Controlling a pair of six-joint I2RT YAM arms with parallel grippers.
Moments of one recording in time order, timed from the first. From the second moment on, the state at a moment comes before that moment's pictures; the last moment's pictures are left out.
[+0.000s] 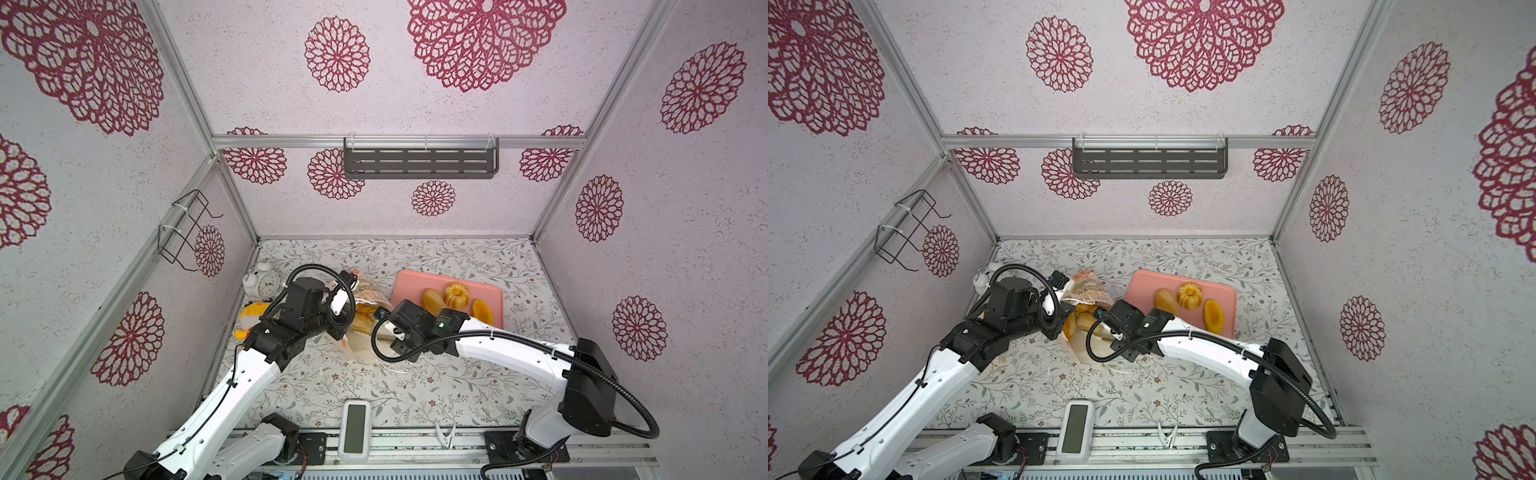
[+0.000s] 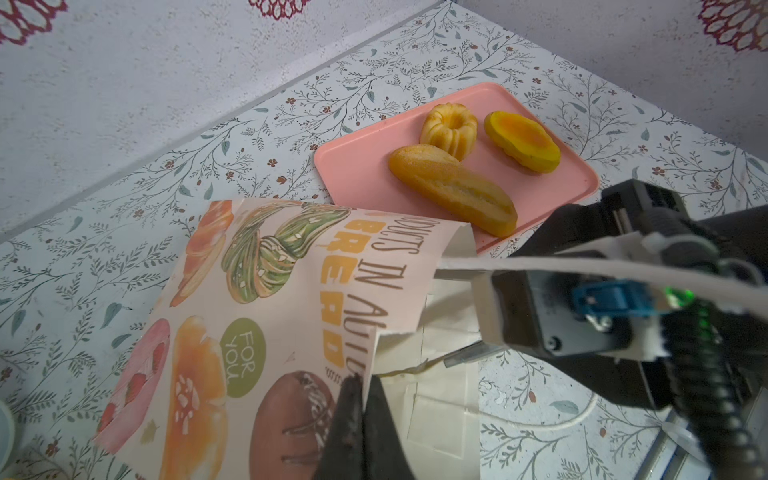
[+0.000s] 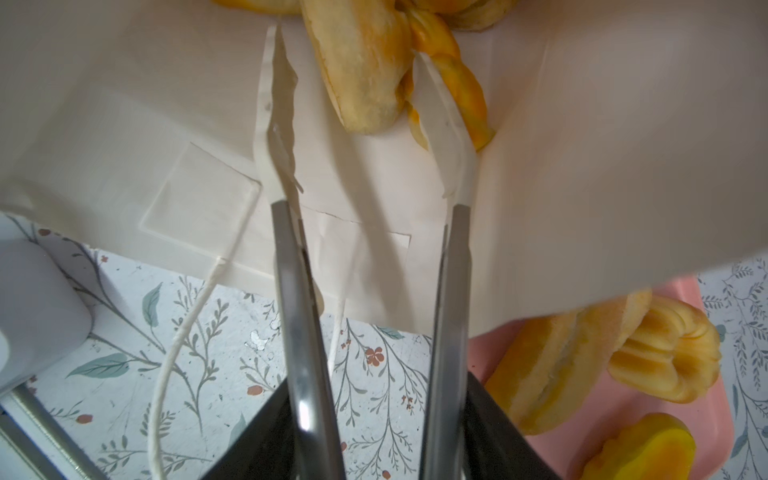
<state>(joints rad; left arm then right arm) -0.46 1.01 0.97 -0.60 0.18 0.15 1.04 1.60 1.27 -0.75 0.21 -0.06</state>
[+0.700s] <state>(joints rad) -0.46 1.05 0.98 -0.55 0.17 0.09 1.08 1.68 1.36 -0.77 0.24 -0.12</state>
